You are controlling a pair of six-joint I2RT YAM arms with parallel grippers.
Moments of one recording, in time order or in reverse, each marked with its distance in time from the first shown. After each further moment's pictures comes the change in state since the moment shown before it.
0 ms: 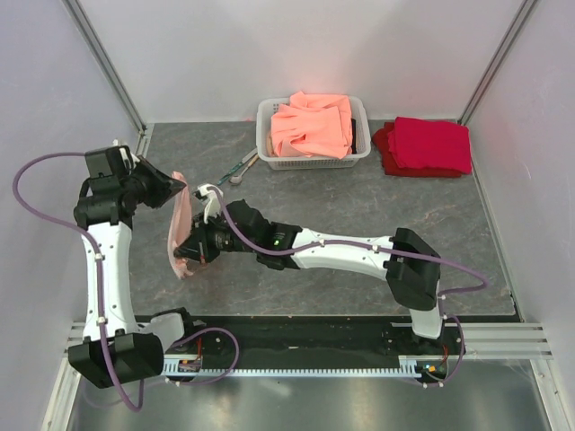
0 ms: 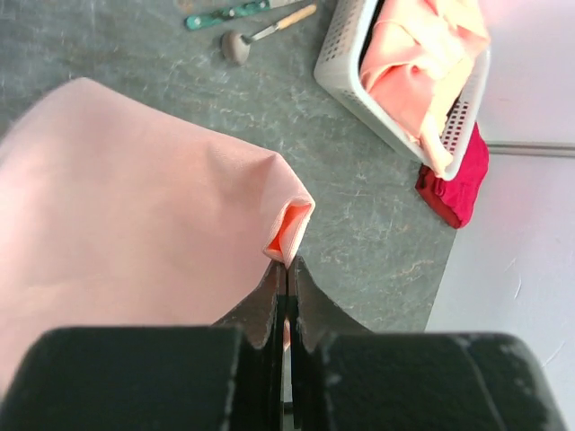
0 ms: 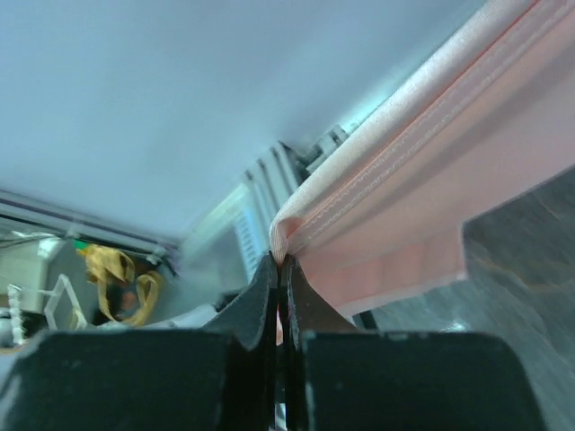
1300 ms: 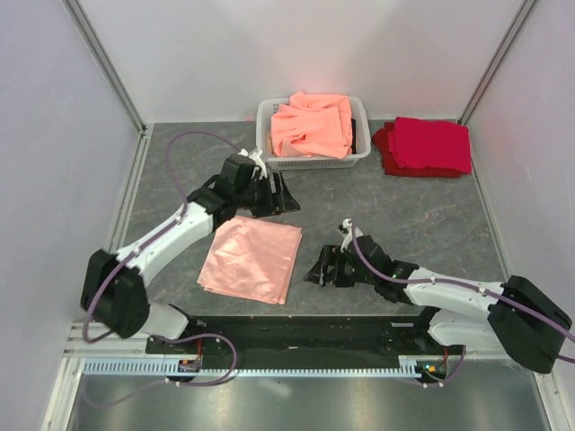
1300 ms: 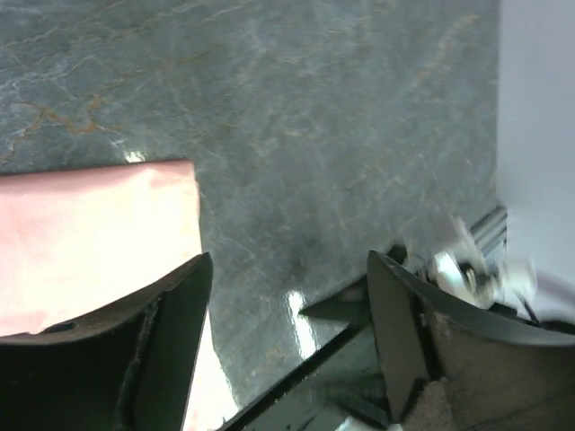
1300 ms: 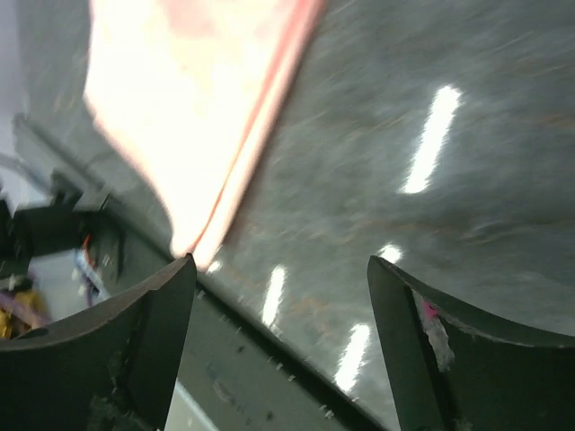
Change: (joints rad) left arm -0.781 0.352 -0.160 0.506 -0.089 0.013; right arm -0.342 -0.797 -1.237 0.061 0.016 0.226
